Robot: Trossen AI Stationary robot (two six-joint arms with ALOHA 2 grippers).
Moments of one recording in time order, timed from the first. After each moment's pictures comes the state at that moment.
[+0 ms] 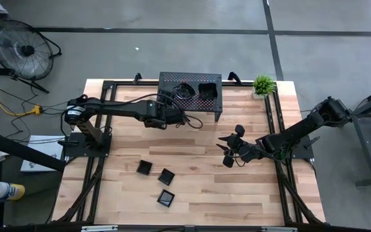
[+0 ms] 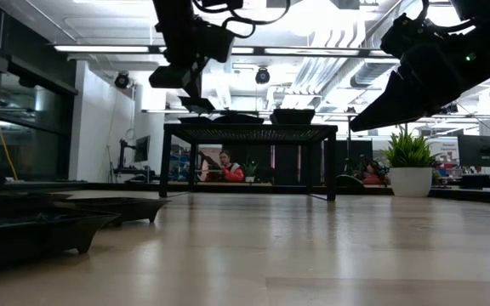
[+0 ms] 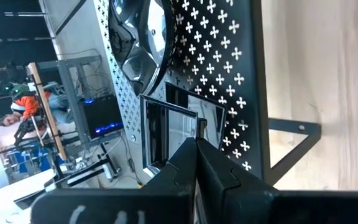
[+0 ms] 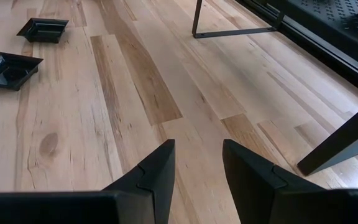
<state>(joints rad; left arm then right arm) 0.06 1.69 1.46 -1.01 -0.85 0.41 0.39 1.26 0.42 0.22 0.71 0.38</state>
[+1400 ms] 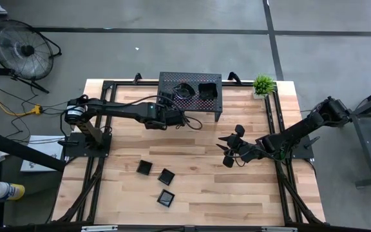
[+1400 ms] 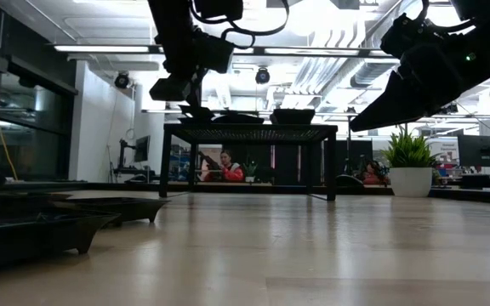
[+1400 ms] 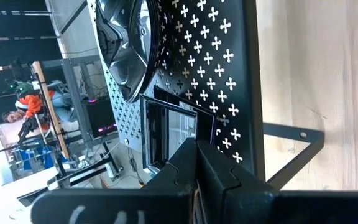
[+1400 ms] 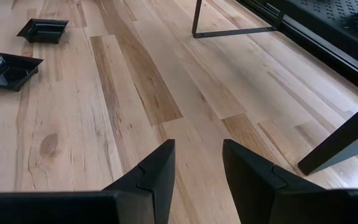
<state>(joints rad) 0.06 1.69 1.38 -0.91 -0.87 0.42 0.39 1.26 0.42 0.22 0.71 0.38</state>
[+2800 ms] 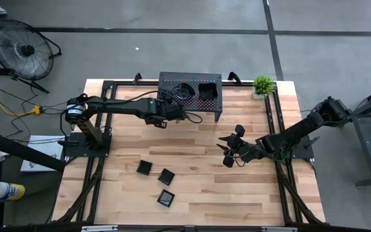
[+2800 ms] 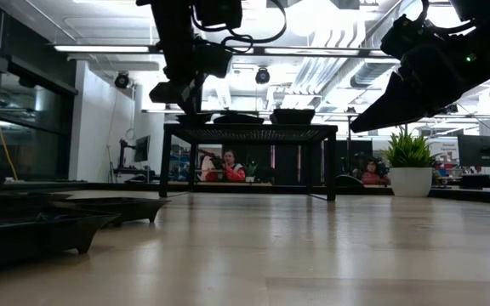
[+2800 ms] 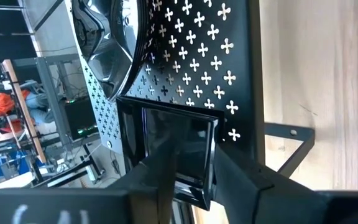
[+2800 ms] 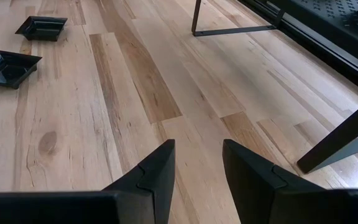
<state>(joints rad) 0.12 1.69 1.38 -0.91 -0.77 0.45 0.39 1.26 0.42 0.21 0.71 0.38</state>
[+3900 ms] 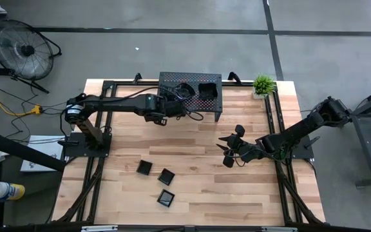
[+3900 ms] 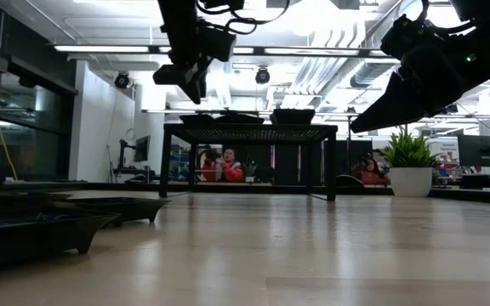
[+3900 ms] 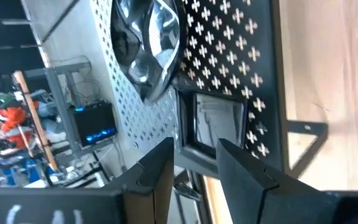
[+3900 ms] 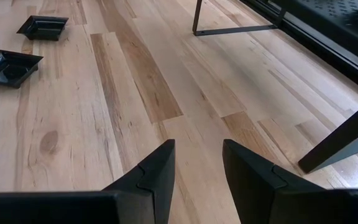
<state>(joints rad) 0.12 1.68 1.49 -1.00 -0.77 0.51 0.39 1.26 0.42 0.21 0.70 0.39</state>
